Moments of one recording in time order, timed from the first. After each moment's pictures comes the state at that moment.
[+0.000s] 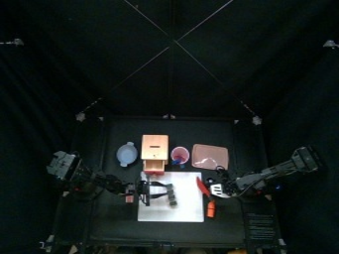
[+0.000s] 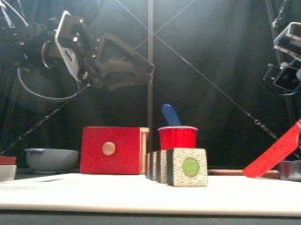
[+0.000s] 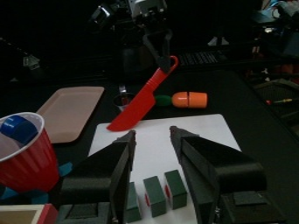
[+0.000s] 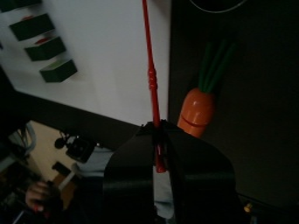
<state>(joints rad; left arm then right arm) -0.29 0.06 0.90 -0.41 -0.90 0.35 0.34 -0.58 1.01 -0.03 0.63 1.92</state>
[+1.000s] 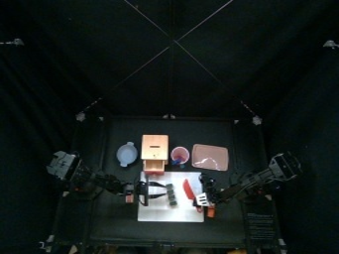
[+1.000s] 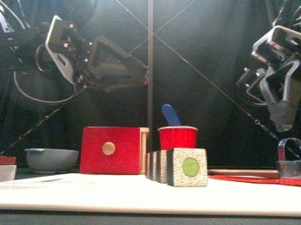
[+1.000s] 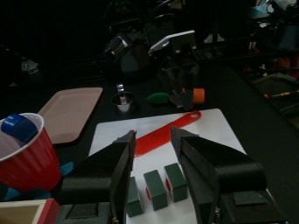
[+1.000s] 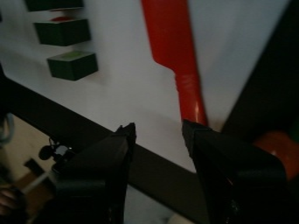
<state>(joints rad) -0.28 0.06 0.92 -0.38 -0.93 0.35 0.39 -0.21 0.89 -0.36 0.32 2.00</state>
